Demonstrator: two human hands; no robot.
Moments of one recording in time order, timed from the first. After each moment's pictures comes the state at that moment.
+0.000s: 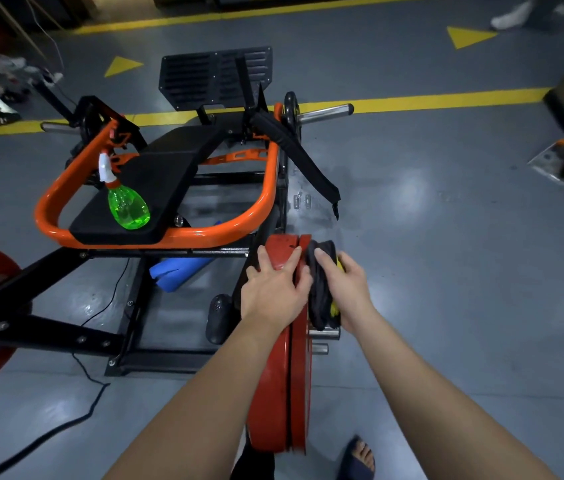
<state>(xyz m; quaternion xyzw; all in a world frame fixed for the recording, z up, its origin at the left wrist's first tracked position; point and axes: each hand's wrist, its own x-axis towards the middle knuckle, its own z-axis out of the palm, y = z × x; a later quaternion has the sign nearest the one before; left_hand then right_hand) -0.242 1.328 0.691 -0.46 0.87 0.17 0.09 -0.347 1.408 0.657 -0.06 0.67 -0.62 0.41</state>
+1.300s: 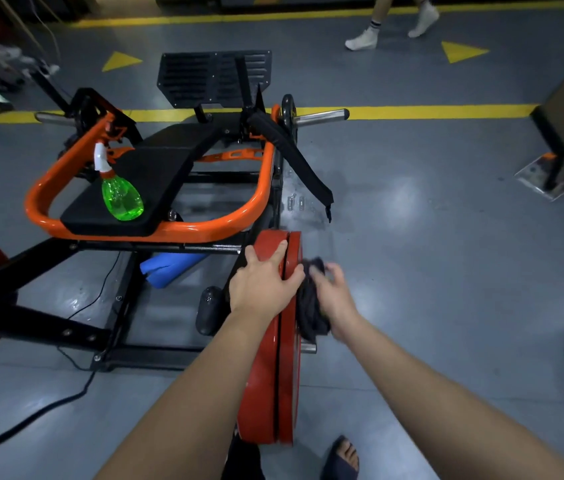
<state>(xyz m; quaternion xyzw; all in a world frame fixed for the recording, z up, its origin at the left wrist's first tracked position) -0.239 1.330 0.693 -0.49 0.85 0.16 0.08 -0.337 1.420 0.634 -0.06 0.72 -0.54 0.44</state>
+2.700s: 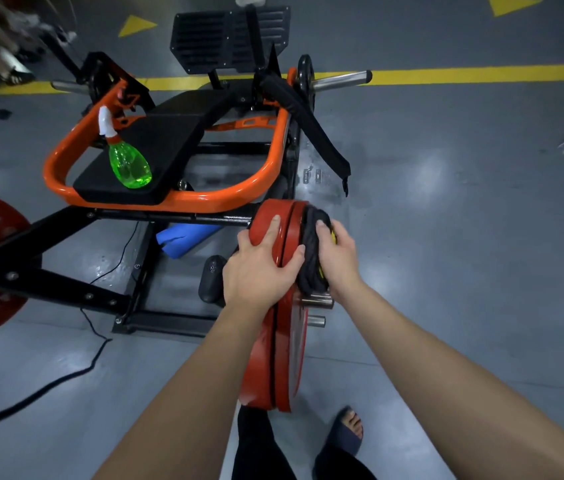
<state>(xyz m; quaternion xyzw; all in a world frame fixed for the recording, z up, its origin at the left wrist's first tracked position) -0.220 1.356 0.686 -0.53 0.83 0.16 0.00 -0.343 1.409 0.645 -0.12 0.72 -0.58 0.36</state>
